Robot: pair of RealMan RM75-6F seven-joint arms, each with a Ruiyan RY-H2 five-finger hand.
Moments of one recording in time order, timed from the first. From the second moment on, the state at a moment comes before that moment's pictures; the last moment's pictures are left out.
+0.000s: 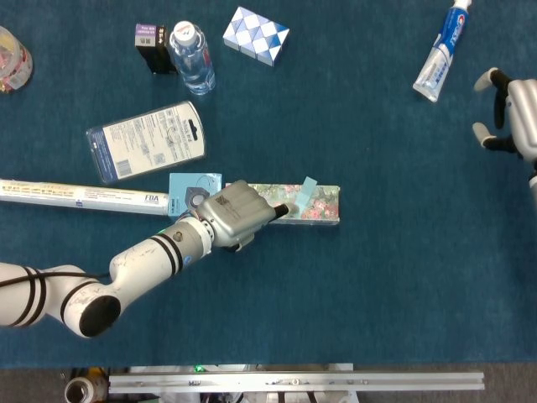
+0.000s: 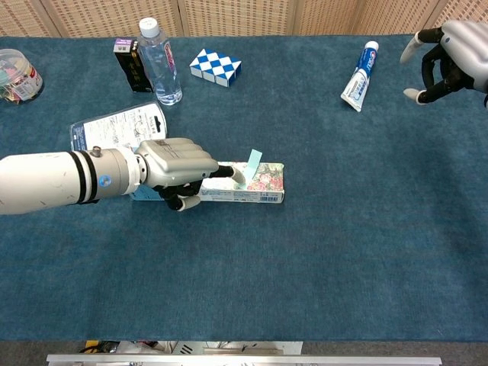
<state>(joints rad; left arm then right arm) -1.08 -1.40 0.08 -1.79 0.96 0.70 0.46 0.56 -1.33 0.21 -1.72 -0.90 1.20 -0.46</state>
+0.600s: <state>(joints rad) -1.09 -1.39 0.08 -1.78 0.94 0.70 0.45 0.55 -1.31 0.21 -1.72 -0.91 1.21 -0.45</state>
